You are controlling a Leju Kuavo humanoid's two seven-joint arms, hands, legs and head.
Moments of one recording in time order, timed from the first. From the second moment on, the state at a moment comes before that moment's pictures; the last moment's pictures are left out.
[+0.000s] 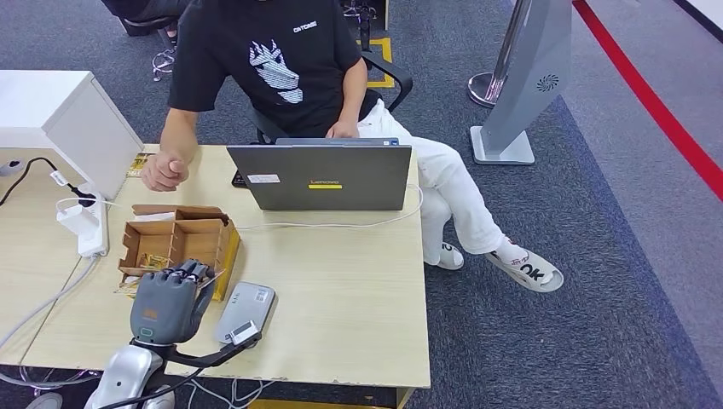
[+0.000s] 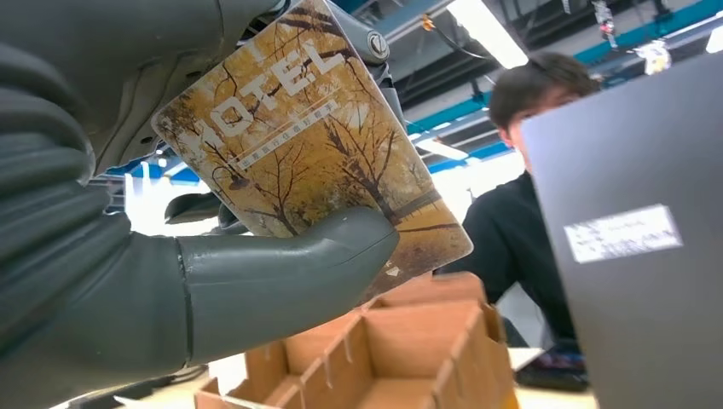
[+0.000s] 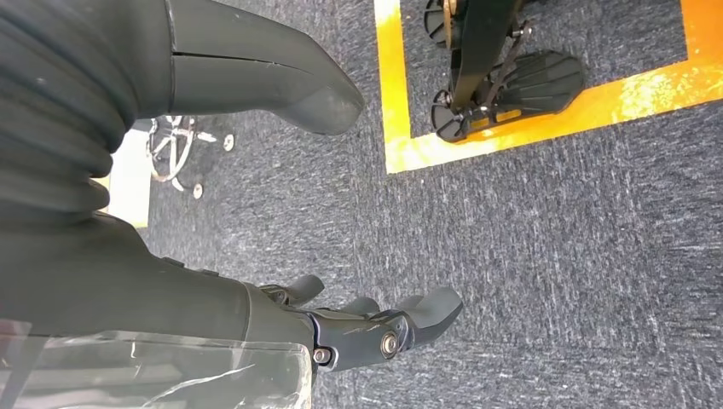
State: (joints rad) left arm 0.06 0.08 0.06 -1.57 -1.46 0.48 -0.23; right arm -0.04 -0.04 -0.47 -0.21 0.33 -0.18 -0.07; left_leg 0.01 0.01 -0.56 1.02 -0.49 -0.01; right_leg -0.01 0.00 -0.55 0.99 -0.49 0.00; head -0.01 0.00
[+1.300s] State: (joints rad) left arm -0.01 0.20 -0.04 -1.43 -1.45 0.46 -0.17; right arm -0.05 -0.03 -0.57 -0.21 0.47 -0.14 -0.08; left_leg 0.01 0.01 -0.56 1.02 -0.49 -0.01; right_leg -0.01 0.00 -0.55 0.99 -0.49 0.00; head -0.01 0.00
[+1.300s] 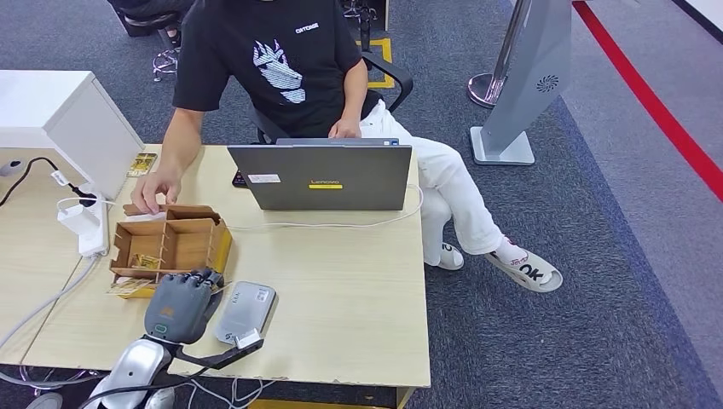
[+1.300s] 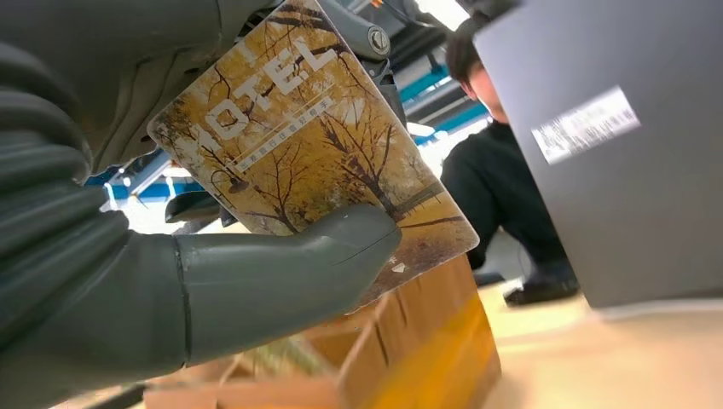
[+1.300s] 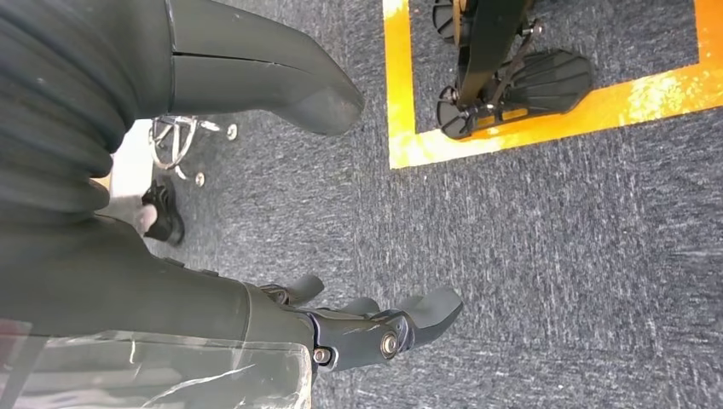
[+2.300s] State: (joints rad) left arm -0.06 0.21 0.15 -1.46 -1.40 0.48 -0.26; right arm -0.05 -0.02 -0.62 -0.21 0.53 -0.14 -0.08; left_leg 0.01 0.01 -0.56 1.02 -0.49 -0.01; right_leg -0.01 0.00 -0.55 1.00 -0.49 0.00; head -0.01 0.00
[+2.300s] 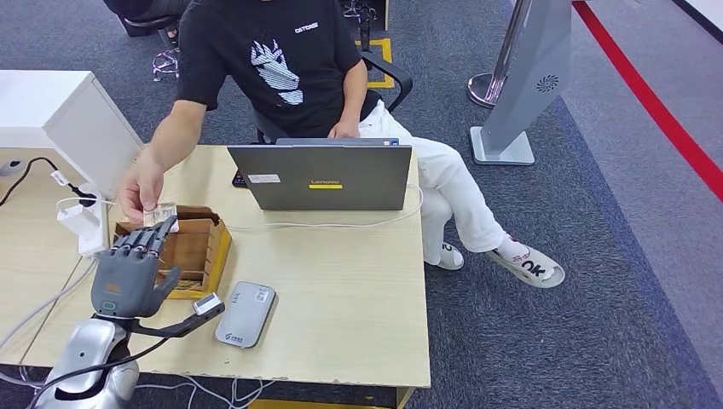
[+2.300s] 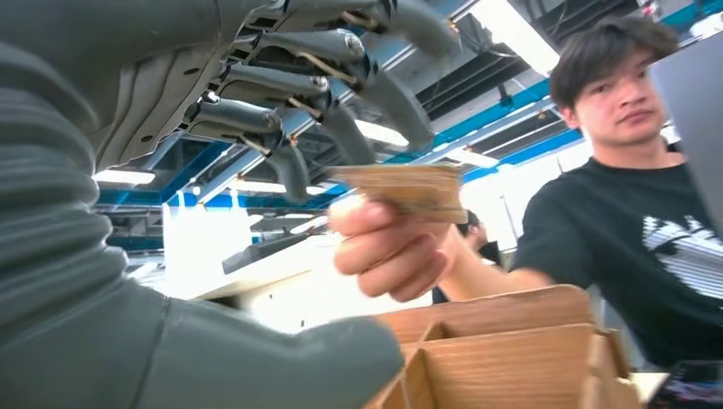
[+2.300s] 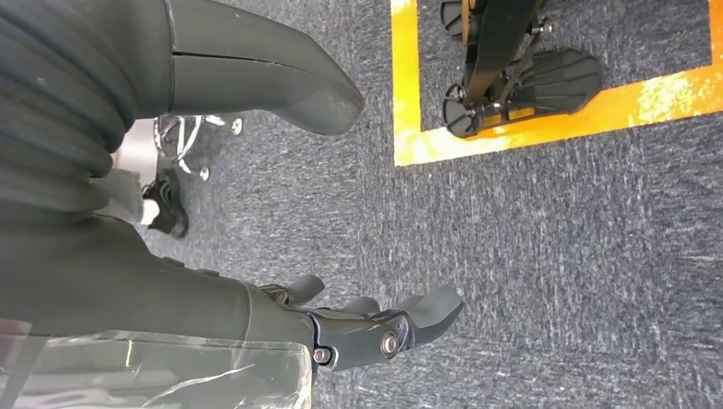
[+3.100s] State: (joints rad) left arm 0.02 0.24 0.07 -1.44 -1.44 0.39 -0.18; right arm -0.05 -0.02 -0.71 -0.21 0.60 -0.12 -0.08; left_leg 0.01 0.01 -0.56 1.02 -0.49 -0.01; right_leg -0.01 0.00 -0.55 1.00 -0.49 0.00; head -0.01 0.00
